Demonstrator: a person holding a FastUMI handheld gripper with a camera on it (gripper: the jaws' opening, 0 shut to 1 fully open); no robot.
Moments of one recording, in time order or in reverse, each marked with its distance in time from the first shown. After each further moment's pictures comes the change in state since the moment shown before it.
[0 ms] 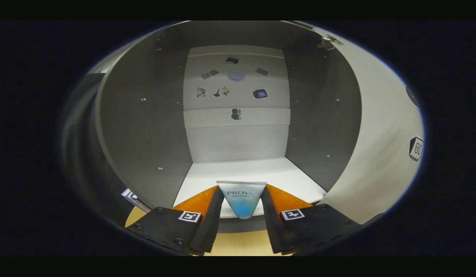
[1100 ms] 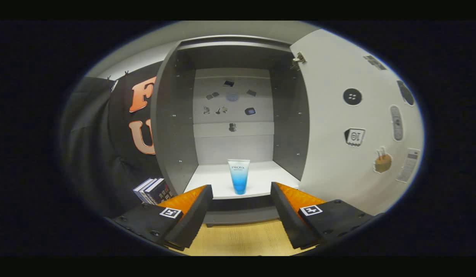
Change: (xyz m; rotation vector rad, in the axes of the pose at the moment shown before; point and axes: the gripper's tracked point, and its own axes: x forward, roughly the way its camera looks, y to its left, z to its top) arm -0.163 -0.019 -0.028 0.019 -0.196 -0.015
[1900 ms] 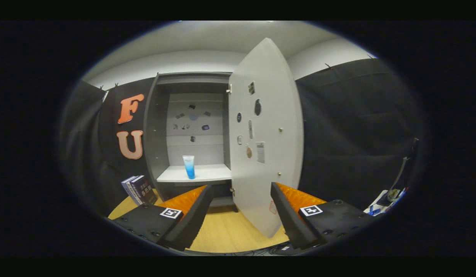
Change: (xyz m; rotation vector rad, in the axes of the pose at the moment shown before) arm -0.209 -0.177 -0.016 0.002 -0.127 -0.205
